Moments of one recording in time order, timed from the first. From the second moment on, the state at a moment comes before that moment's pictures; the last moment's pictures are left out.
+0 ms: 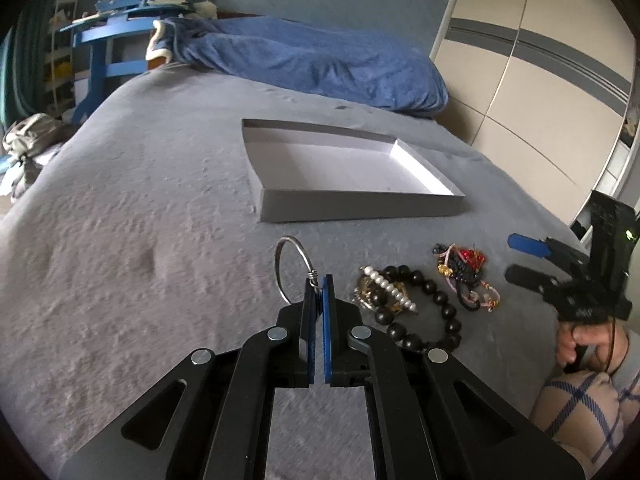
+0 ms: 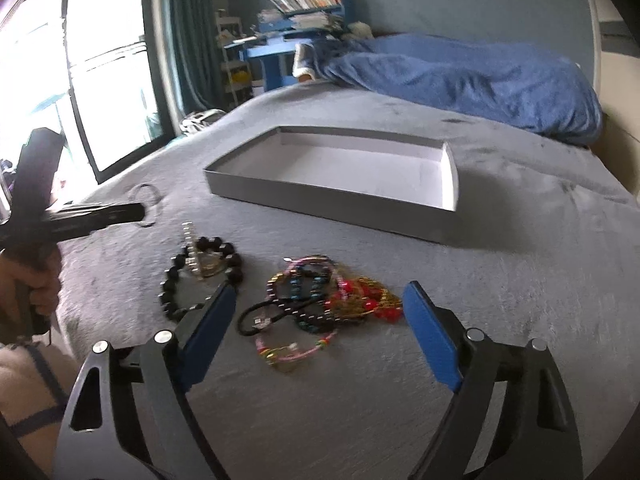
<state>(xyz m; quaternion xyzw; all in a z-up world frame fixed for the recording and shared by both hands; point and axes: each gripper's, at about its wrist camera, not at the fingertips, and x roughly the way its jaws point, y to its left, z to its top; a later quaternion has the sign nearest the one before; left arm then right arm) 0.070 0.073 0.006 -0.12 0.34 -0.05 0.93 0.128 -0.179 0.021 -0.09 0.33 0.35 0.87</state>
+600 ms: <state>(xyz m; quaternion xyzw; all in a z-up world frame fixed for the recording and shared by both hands) 0.075 0.061 0.014 -0.10 0.33 -0.06 0.94 0.167 -0.162 0.001 -0.11 0.38 0.36 0.85</state>
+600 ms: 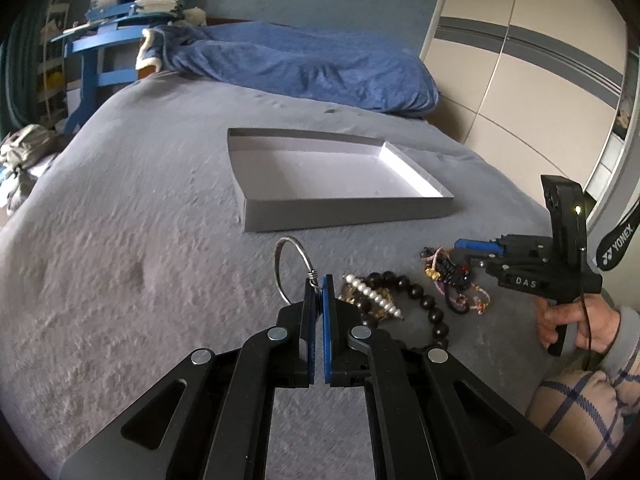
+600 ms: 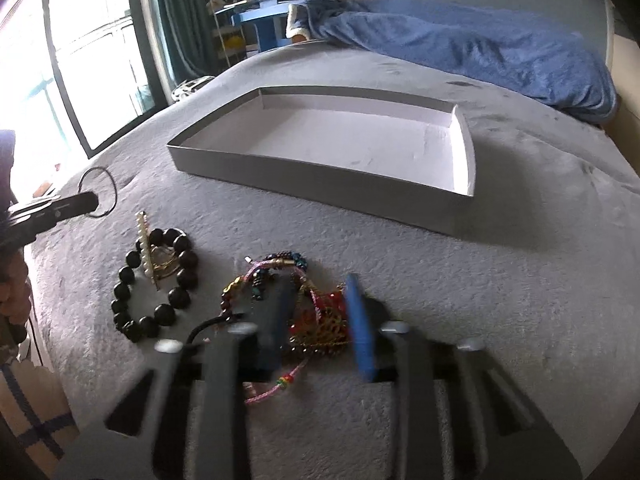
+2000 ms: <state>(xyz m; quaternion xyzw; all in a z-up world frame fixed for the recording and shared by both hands) 0.211 0.037 0.057 -0.06 0.33 -0.04 0.94 0.264 -0.174 0.109 0.01 0.33 0.36 0.87</state>
